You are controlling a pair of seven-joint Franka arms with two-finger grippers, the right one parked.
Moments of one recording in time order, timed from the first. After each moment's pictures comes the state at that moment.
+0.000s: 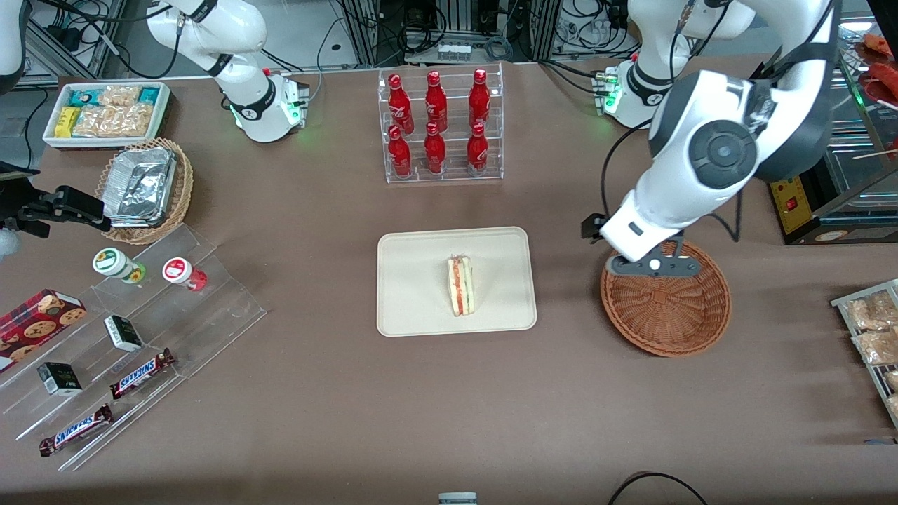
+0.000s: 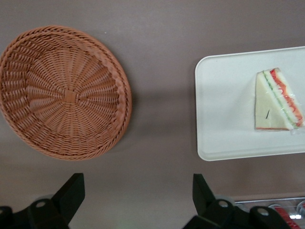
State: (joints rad) arm -0.33 0.15 -0.04 -1.71 -0.04 1.72 -0.29
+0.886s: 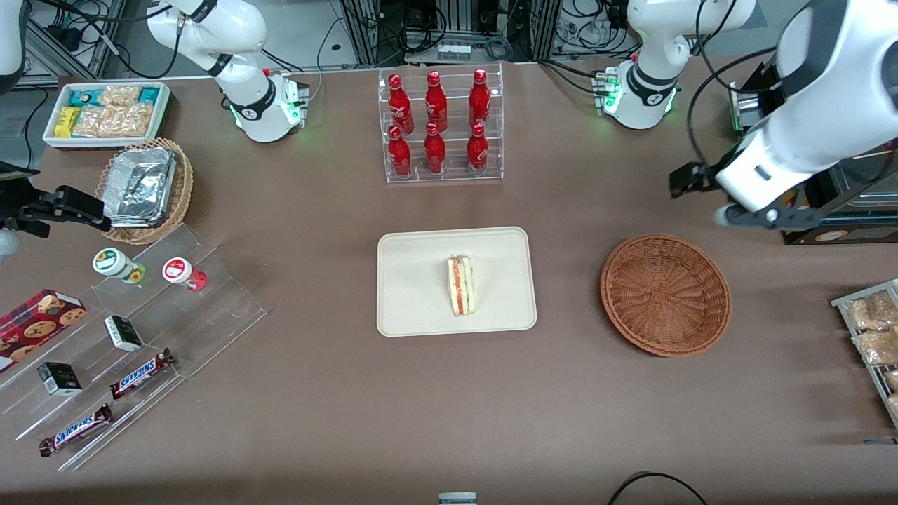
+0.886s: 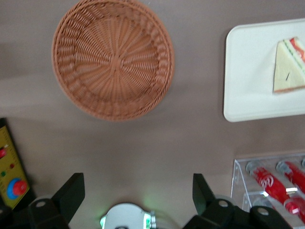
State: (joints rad) arm -0.02 -0.04 -0.14 -1.71 -0.07 1.45 -0.10
